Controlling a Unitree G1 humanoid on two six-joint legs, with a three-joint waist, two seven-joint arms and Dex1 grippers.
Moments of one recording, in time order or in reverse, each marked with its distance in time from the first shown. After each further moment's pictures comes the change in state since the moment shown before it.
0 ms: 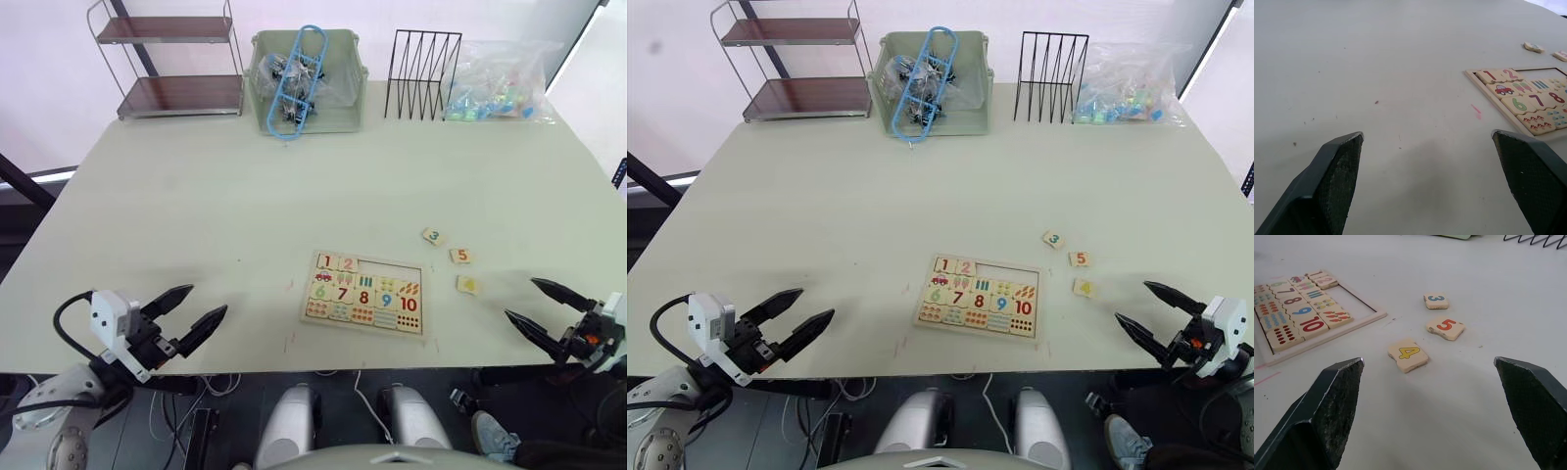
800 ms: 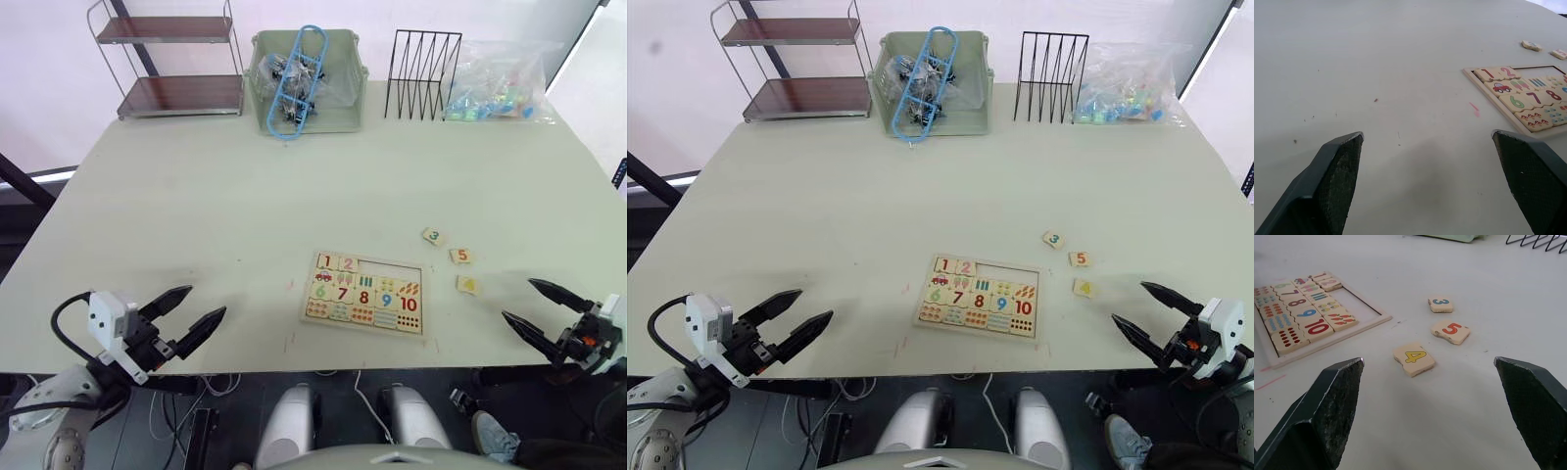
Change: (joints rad) left arm -0.001 0.017 -0.002 0.008 -0.001 -0.016 -0.012; right arm 0.022 0.025 0.004 -0.040 -0.004 -0.008 -0.015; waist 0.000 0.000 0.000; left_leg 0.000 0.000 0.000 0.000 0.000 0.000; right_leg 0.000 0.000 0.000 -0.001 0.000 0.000
